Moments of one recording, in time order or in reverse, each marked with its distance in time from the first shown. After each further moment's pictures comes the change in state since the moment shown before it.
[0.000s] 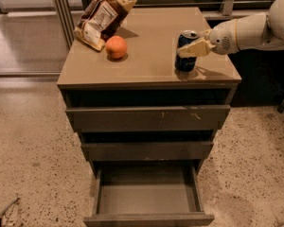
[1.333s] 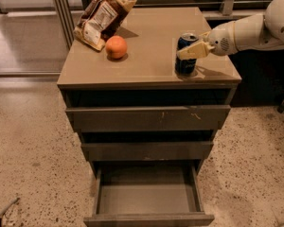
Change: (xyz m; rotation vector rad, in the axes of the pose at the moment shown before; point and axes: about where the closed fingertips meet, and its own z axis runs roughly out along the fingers) arm 0.009 -0.004 0.006 -0.010 0.031 0.017
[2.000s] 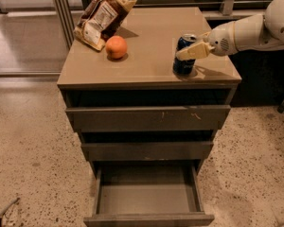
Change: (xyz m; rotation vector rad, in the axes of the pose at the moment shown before) arm 0.000 0.000 0.000 0.000 0.000 0.000
